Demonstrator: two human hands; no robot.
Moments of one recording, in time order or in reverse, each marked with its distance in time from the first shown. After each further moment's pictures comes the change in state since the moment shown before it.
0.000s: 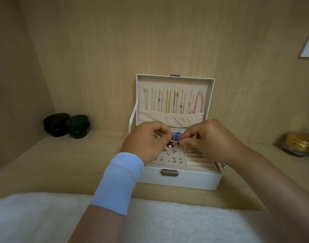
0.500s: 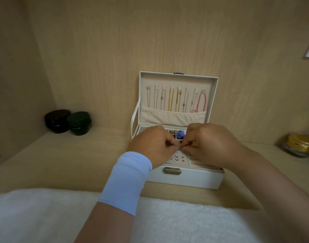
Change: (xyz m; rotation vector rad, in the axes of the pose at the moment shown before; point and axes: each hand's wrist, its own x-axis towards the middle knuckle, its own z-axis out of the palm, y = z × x) left_hand -0.002 0.000 0.006 0.344 -0.157 0.104; right_hand -0.005 -0.008 0.006 -0.427 -0.097 -0.148
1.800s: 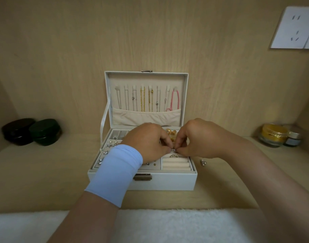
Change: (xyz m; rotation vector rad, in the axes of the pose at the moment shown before) left_hand 0.044 0.031 0.024 0.057 -0.150 0.134; right_hand -0.009 0.046 -0.015 0.126 -0.229 0.172
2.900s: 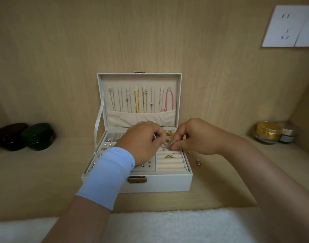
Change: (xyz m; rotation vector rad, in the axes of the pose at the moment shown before) left_hand 0.004 -0.003 0.003 -0.017 0.096 0.032; right_hand 0.006 0.021 0.005 0.388 -0.015 0.007
